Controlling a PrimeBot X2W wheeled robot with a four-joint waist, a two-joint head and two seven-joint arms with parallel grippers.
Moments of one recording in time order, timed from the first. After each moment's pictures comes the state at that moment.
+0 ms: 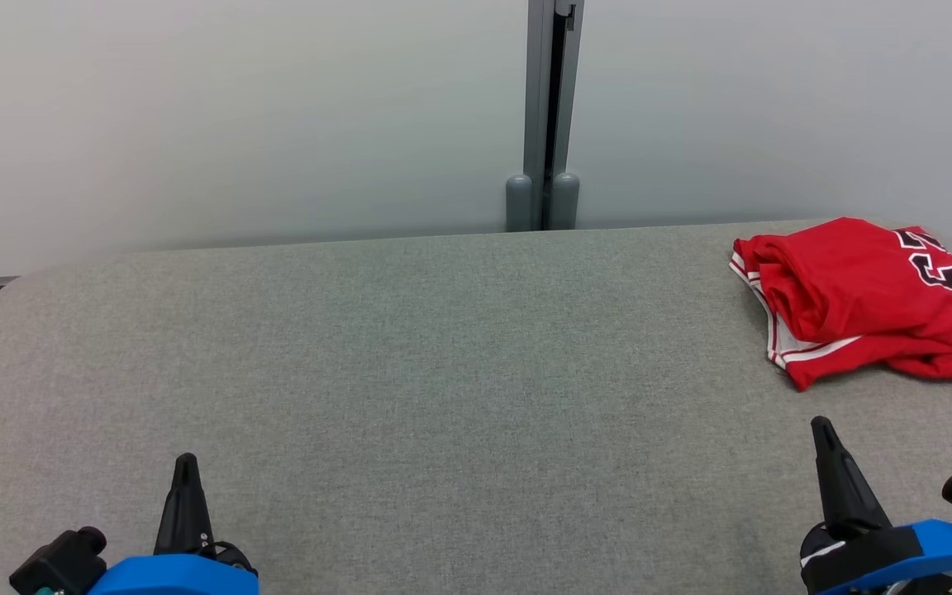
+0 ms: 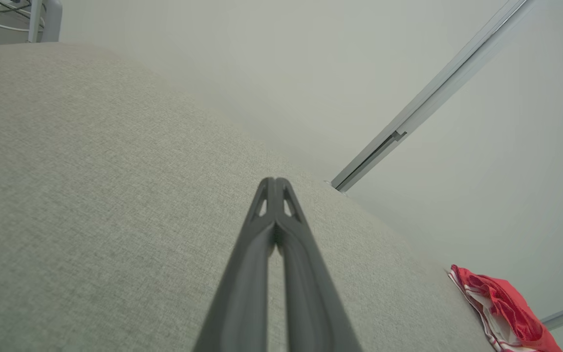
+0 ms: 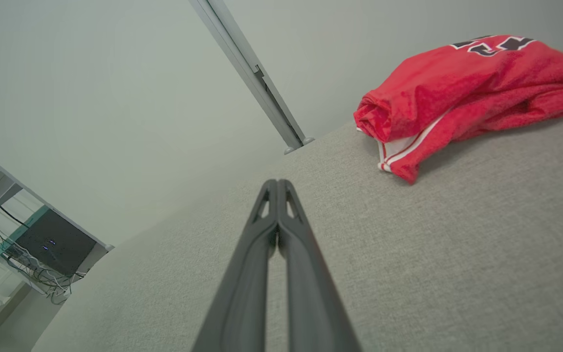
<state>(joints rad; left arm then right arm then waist) 0.03 0.05 0.02 0.25 -0.66 -0.06 -0.13 0.02 -0.05 -0.09 0.13 0.59 0.13 -0.03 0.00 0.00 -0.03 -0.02</state>
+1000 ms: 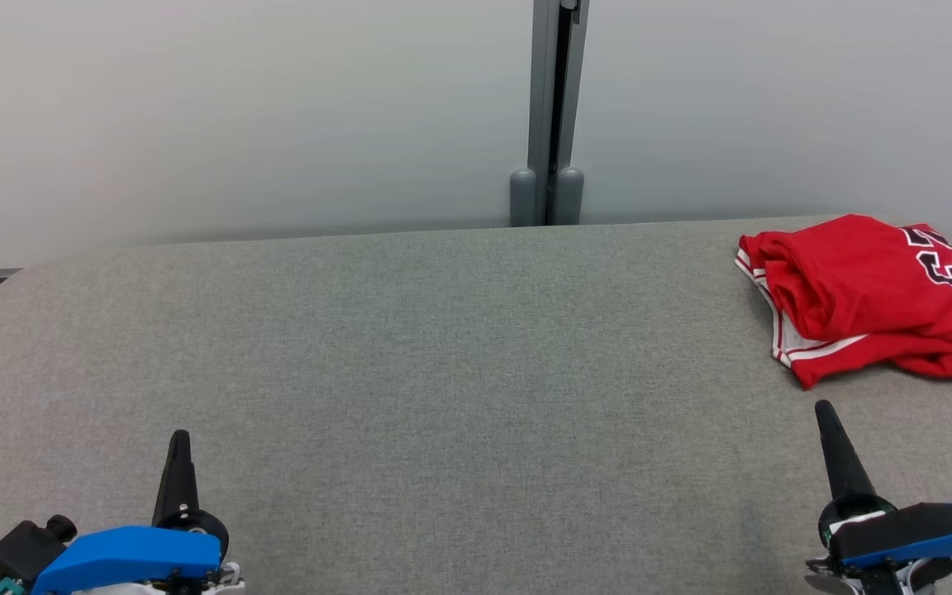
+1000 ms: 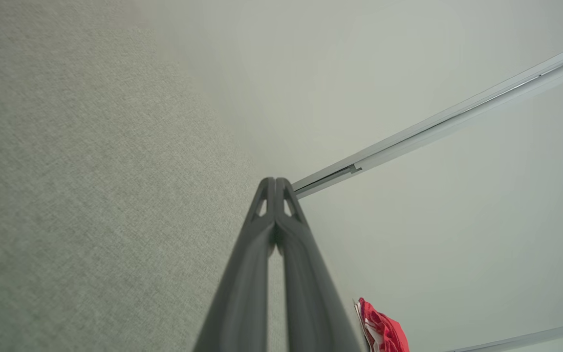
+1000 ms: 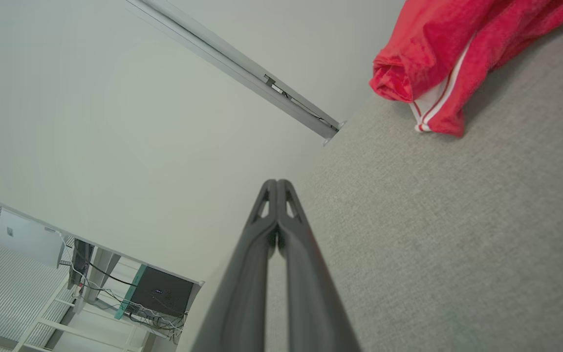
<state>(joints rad) -0.02 0.05 0.06 0.25 -1.05 -0.09 -0.03 -0.03 -0.05 -0.10 0.18 1.01 0.13 0.03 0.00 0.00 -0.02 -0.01</state>
